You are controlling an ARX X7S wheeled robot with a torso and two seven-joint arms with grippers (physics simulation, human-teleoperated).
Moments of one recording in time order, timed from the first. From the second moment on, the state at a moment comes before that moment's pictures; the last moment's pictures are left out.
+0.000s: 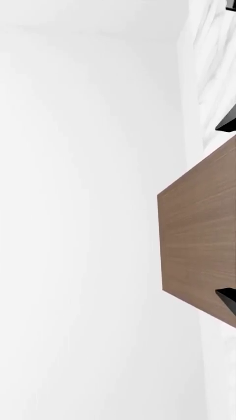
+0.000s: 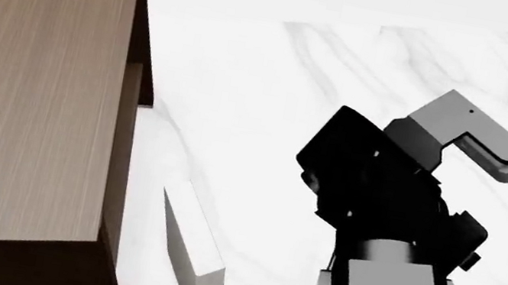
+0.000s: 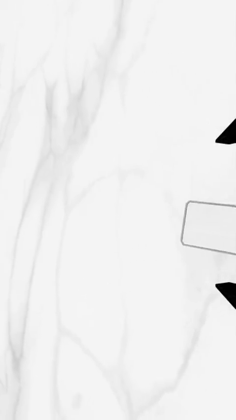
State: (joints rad) left arm -0.06 -0.55 0.29 0.98 -0.44 -0.46 -0.71; right arm 1.41 0.00 -0.15 1.31 0.81 0.47 1.14
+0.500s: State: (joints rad) left arm -0.06 -0.56 0.30 0.98 -0.45 -0.45 -0.72; right arm 1.37 0.00 -0.12 1.31 0.76 0.47 1.03
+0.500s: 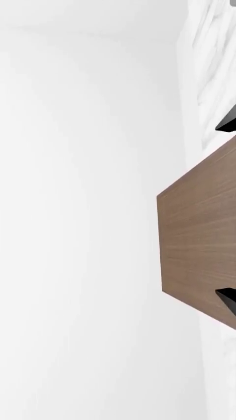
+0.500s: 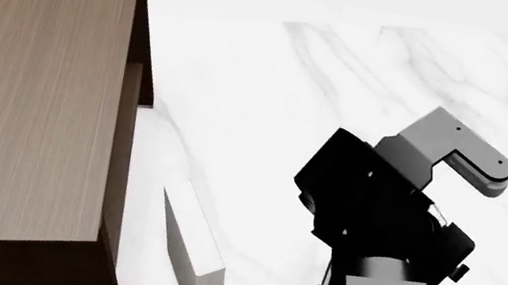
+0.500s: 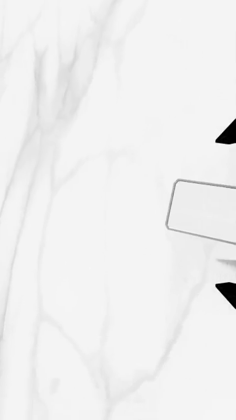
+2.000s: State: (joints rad) left arm -0.07 -0.58 0.34 0.97 -0.45 -0.43 -0.74; right arm 1.31 0.04 -0.40 0.92 1.00 -0.12 0.83
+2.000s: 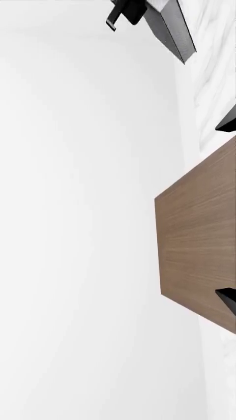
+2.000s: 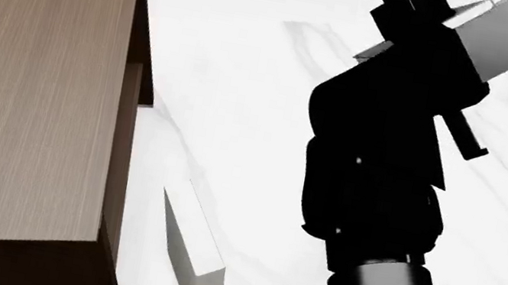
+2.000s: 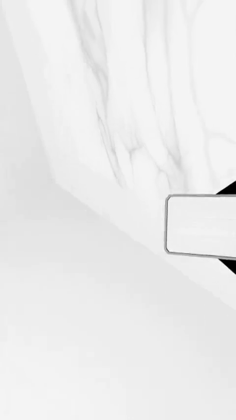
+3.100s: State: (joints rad) left arm -0.08 -0.60 0.36 0.97 -0.45 -0.43 -0.76; right arm 1.32 0.02 -0.52 0.30 1.76 0.27 0.77
